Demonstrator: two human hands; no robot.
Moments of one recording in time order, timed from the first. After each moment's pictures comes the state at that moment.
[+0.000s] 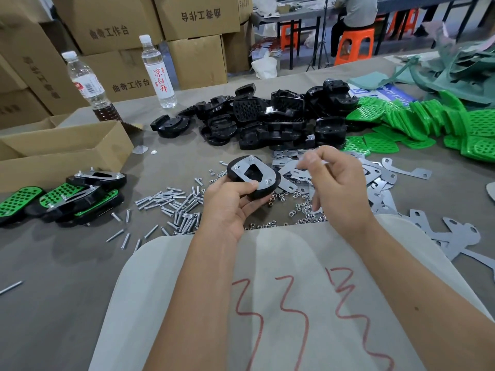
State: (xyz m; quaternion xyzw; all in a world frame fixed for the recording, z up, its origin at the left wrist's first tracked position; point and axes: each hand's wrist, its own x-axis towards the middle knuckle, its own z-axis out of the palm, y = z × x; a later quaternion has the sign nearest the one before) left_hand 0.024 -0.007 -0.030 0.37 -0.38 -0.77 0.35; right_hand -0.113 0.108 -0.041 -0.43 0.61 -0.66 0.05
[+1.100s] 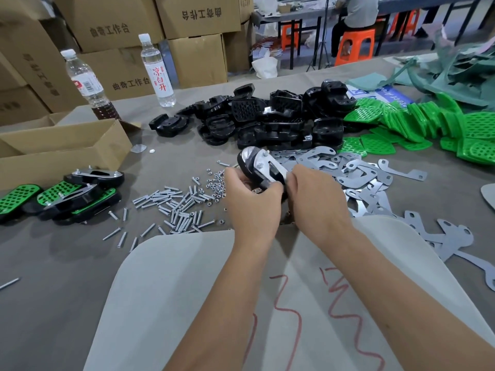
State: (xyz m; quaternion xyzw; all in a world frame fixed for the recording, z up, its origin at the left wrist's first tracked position) left_hand -0.004 0.043 -0.034 0.43 -0.58 -0.51 0.47; right_hand -0.093 0.097 -0.037 -0.45 0.85 -0.26 -0.06
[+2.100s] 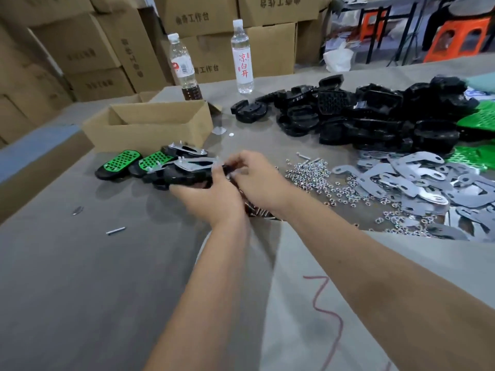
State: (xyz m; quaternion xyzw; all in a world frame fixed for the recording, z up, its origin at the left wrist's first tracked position) left_hand 0.120 -0.059 -0.030 0.52 -0.25 -0.39 0.72; right_hand 0.049 -0.046 -0.013 -0.57 0.60 -0.45 0.34
